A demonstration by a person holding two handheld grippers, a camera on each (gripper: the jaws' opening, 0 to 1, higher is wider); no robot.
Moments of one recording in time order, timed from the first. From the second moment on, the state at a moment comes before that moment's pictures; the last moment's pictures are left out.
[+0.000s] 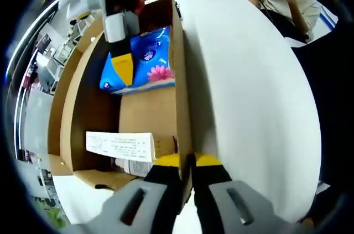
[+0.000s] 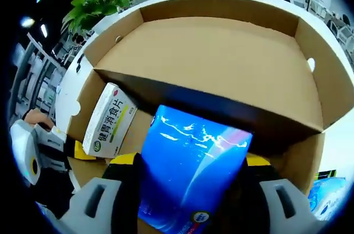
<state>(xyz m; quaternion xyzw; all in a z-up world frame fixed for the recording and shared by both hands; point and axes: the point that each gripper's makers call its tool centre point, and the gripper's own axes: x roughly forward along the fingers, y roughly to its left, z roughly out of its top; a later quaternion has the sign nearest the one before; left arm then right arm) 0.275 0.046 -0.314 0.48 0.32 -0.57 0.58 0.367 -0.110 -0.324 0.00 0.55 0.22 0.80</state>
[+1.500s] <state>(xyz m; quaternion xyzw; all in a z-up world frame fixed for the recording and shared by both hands) 0.272 0.047 -0.316 0.48 0.31 -0.58 0.58 0.335 -0.095 -0.353 -0.05 0.58 0.09 0.81</state>
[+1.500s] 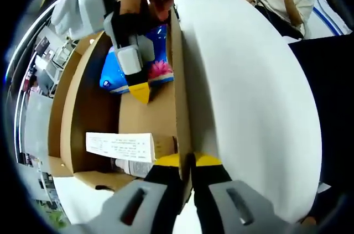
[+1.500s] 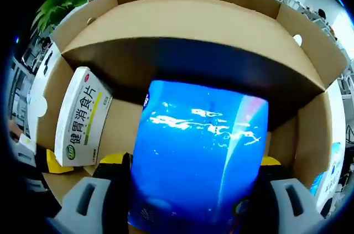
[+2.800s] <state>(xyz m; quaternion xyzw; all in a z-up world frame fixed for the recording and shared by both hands) 0.276 0.046 -0.315 0.48 0.32 -0.57 0.58 0.347 -0.086 -0.349 -0.08 0.61 0.08 0.78</state>
